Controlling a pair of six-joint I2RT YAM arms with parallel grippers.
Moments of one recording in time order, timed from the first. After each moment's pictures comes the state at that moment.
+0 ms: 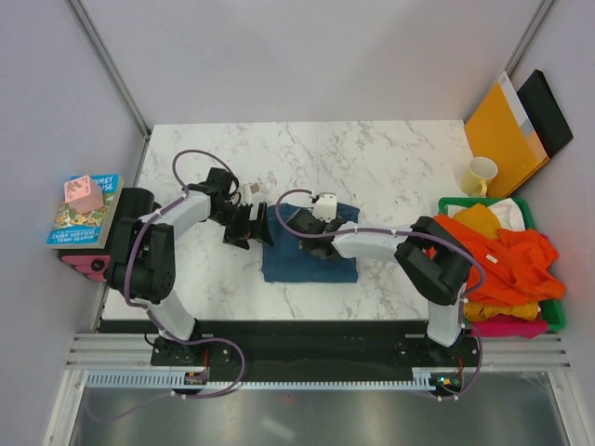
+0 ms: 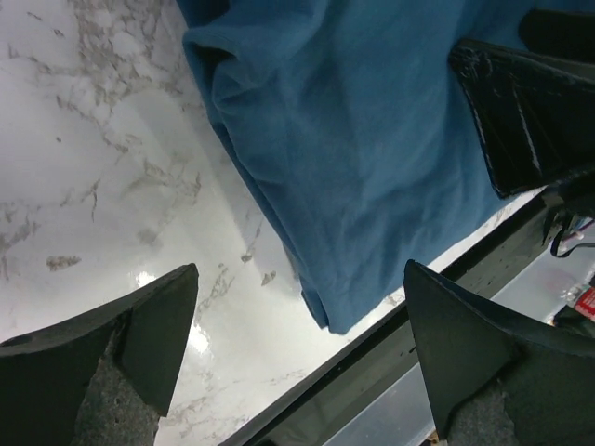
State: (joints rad) left arm -0.21 1.68 1.08 -0.69 0.57 -0.08; right arm 0.91 1.90 1.17 -0.35 0.60 0.87
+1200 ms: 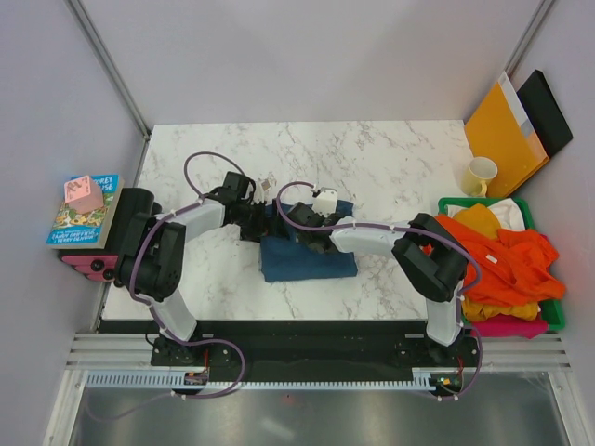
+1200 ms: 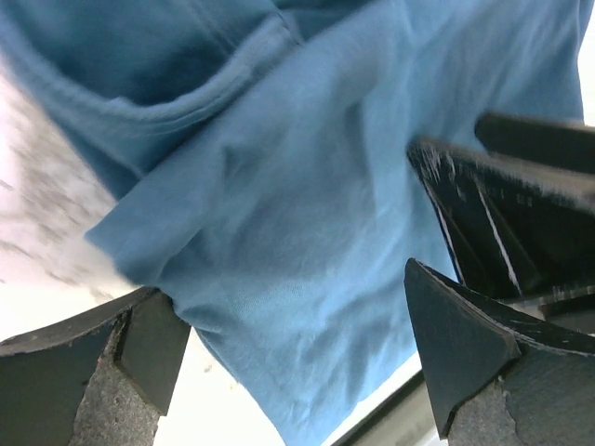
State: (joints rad) left arm -0.32 1.74 1.00 -0.33 0.48 -0.32; right arm 0.89 1.93 1.23 -0.35 0.58 0.94
